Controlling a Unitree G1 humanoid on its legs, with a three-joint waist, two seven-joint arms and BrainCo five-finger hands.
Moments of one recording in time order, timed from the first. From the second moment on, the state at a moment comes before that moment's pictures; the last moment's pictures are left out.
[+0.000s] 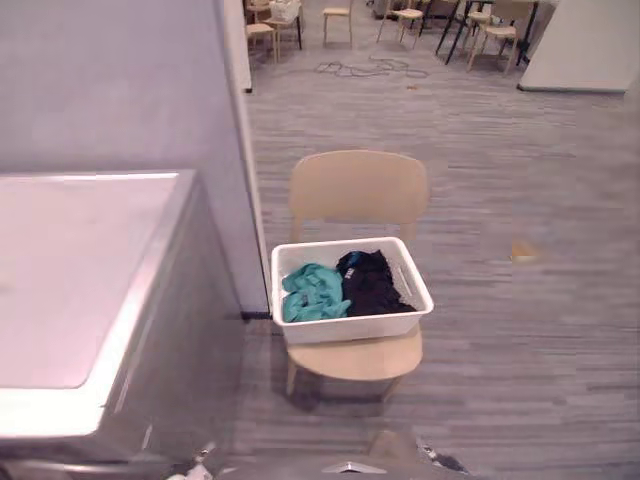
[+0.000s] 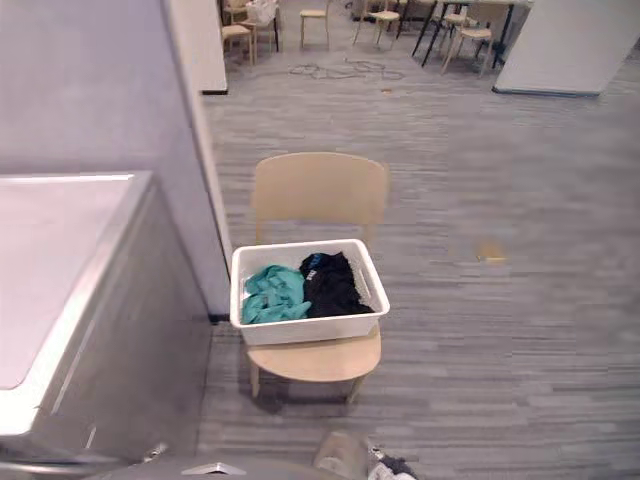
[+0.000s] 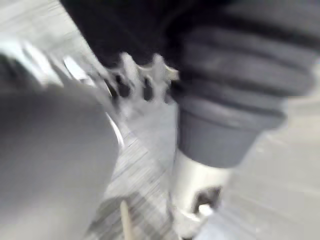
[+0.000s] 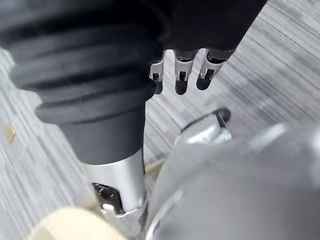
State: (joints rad) left arm 0.14 -0.10 0.60 1.00 -0.29 0.09 0.12; right arm 0.14 -0.08 -0.60 0.97 0.19 0.11 -0.09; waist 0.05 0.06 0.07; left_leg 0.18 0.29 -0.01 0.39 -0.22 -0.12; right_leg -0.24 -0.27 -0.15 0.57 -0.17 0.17
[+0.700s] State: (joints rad) left arm 0.07 0.01 0.28 1.01 -0.17 0.08 0.17; right arm 0.03 -0.05 -0.10 0.03 0.06 0.00 -0.14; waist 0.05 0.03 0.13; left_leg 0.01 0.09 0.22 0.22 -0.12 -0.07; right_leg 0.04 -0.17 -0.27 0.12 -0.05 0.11
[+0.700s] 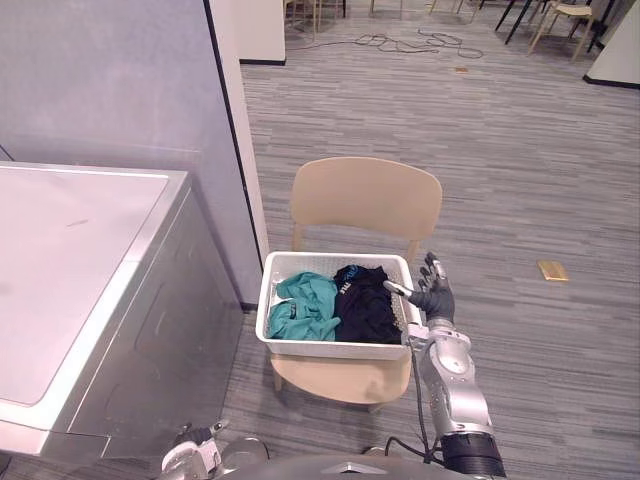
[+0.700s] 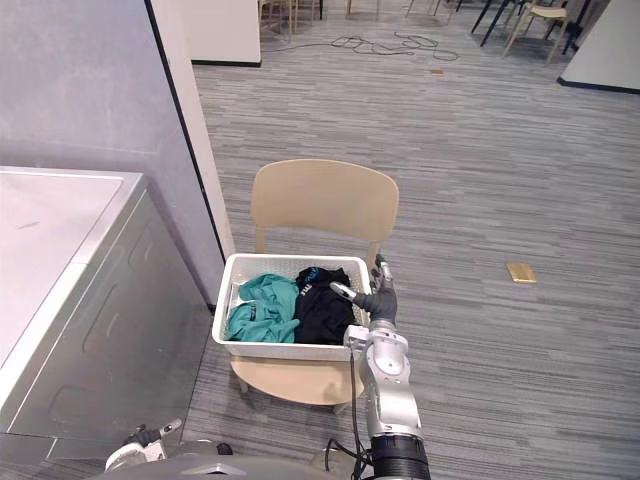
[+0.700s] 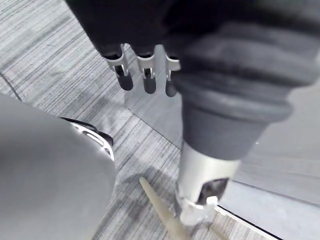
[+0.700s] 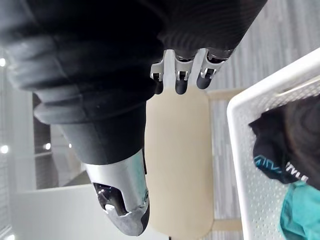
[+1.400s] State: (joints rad) left arm -0.11 0.13 0.11 0.99 -0.16 0.07 0.17; right arm -0.90 -0.54 0.39 0.51 -0.10 -0.01 -0.03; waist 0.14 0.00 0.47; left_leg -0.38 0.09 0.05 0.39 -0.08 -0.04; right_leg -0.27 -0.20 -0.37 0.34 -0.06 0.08
